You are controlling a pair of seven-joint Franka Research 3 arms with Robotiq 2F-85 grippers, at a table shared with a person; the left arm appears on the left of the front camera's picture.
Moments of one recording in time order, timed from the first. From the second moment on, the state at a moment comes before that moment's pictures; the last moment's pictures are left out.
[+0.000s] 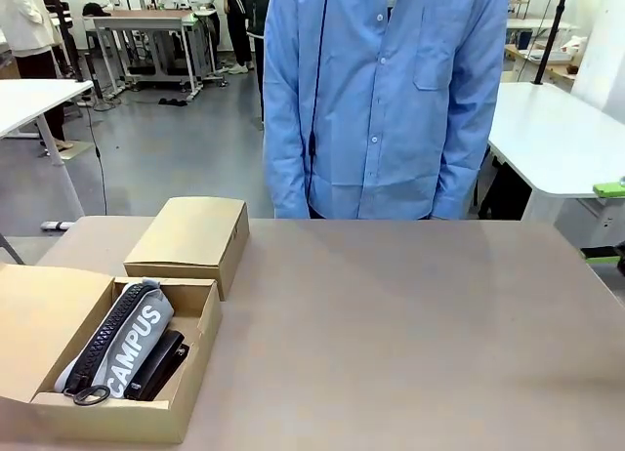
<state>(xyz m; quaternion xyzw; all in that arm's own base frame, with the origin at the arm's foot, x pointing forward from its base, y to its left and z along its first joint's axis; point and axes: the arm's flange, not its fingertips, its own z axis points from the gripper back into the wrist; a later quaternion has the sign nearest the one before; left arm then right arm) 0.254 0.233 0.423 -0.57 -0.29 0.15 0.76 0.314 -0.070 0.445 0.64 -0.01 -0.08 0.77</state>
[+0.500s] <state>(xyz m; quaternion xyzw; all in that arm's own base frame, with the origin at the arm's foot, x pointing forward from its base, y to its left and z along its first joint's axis) 0.254 0.233 0.423 -0.57 -0.29 0.15 0.76 0.321 -0.053 0.450 0.63 0.01 -0.09 0.77</state>
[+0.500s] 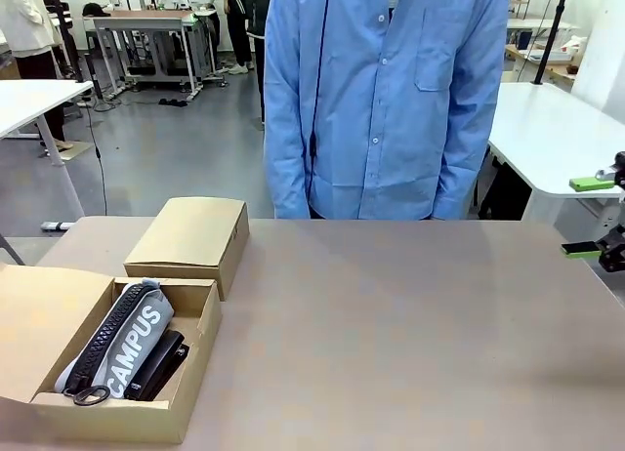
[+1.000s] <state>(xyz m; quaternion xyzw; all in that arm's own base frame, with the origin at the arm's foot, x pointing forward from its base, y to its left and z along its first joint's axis) 0.254 0.233 0.423 -0.57 -0.29 0.15 0.76 0.319 -0.055 0.451 0.63 0.01 -0.09 0.77</state>
